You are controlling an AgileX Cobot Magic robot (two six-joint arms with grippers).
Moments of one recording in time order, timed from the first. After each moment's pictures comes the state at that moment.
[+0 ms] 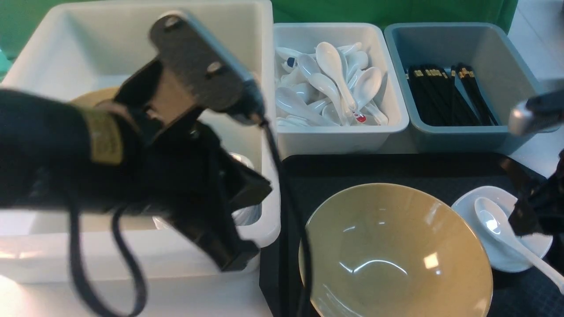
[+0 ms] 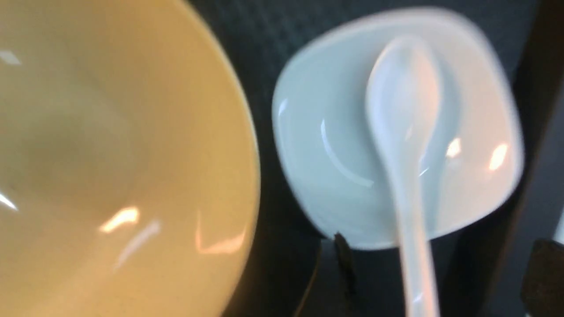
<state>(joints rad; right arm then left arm) 0.13 1.31 -0.92 0.00 0.99 -0.08 -0.80 1.13 -1.11 -0.08 0.85 0.25</state>
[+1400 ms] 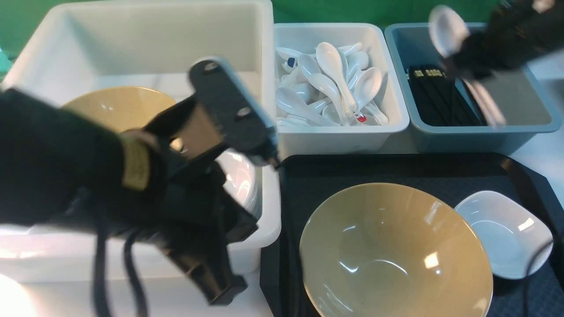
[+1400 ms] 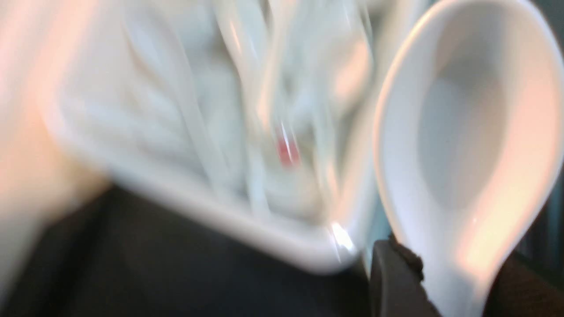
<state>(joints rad) 0.25 1.65 -1.51 0.09 0.70 -0.10 -0.80 1.11 -1.02 -0.07 0.92 0.22</state>
